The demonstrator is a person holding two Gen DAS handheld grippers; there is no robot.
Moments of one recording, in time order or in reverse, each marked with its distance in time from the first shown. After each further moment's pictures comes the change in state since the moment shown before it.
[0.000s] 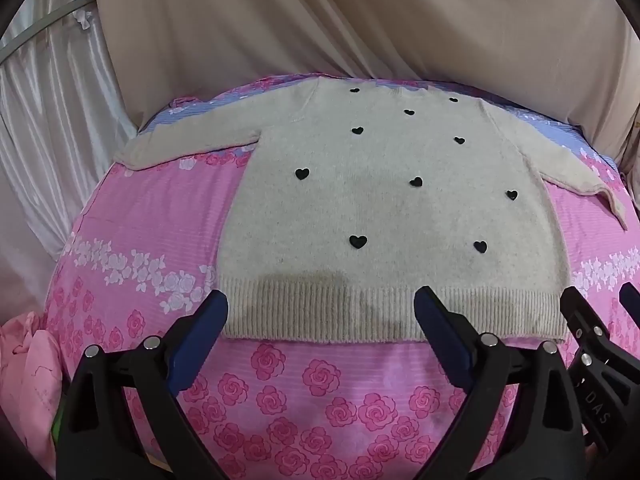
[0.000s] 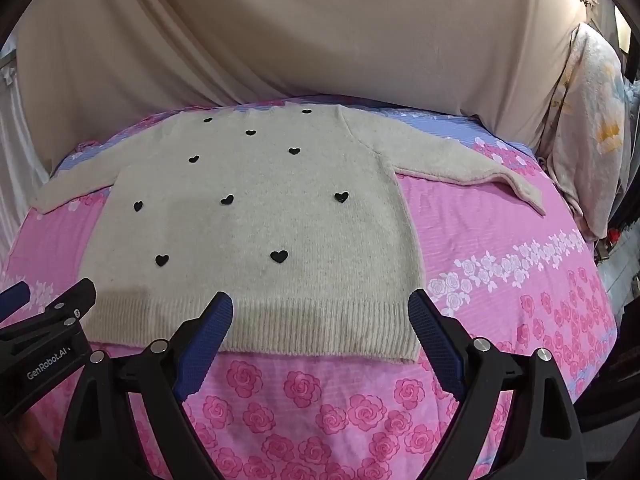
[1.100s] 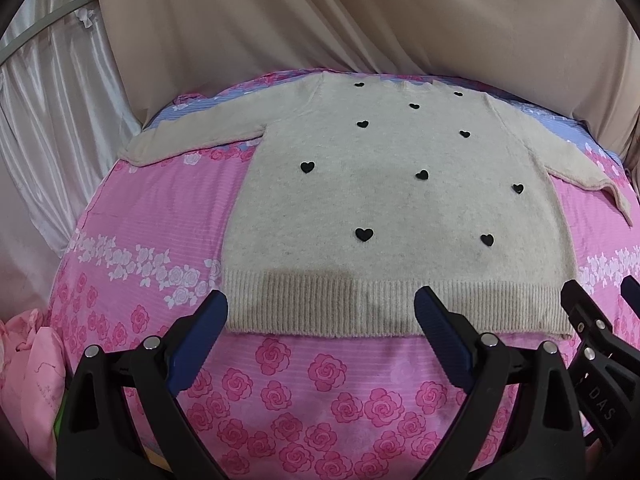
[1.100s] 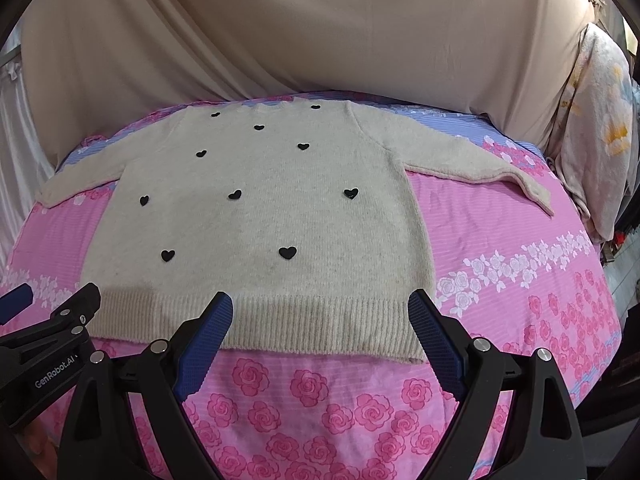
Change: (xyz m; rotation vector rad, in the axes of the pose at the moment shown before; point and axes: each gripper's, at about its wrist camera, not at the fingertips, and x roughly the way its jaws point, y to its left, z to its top) left arm 0.003 0.002 -0.009 0.006 0.007 0.022; right arm 0.004 0.007 -0.002 -0.016 0.013 0.023
